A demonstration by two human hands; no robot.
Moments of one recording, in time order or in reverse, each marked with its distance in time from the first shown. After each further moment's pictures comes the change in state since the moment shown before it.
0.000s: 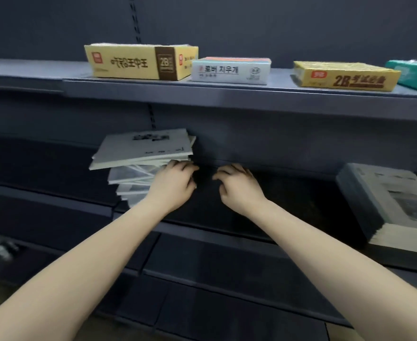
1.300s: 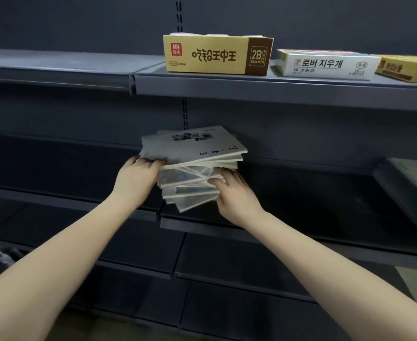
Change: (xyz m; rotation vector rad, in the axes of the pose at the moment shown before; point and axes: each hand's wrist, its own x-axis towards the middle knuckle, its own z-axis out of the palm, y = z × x) left_hand -0.027 -0.234 0.005 0.283 0.342 0.192; right_hand 0.060 -0.130 0.084 0.020 0.125 0.004
